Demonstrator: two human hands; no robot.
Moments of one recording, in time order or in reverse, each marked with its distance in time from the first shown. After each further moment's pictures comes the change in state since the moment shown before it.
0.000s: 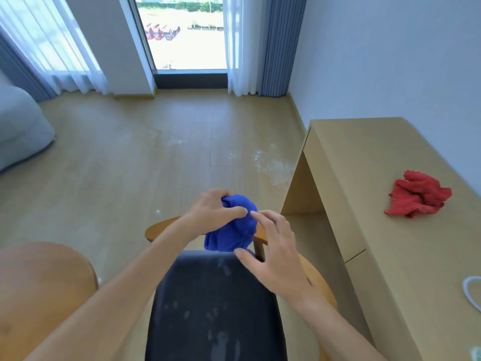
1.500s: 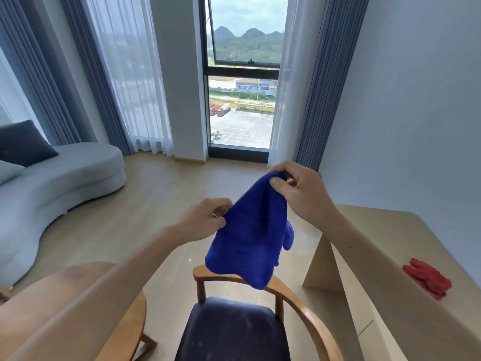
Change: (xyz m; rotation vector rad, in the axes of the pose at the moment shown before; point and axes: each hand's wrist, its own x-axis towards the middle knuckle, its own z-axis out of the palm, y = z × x) left_hand -0.171 0.067 -0.170 0.118 0.212 0.320; right_hand 0.105 -0.248 -0.174 0.192 -0.038 -0.357
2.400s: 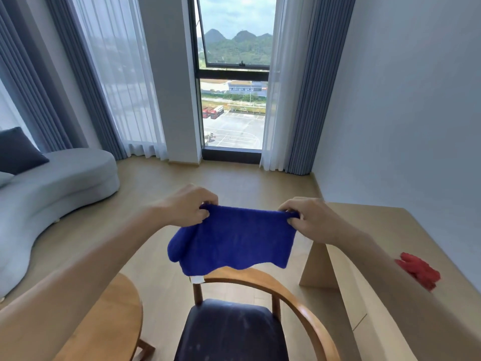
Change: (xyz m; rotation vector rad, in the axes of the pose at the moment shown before) left_hand 0.008 0.020 -0.043 0.533 -0.169 0.056; right_hand -0.035 0.054 -0.025 -0.420 -0.415 0.066
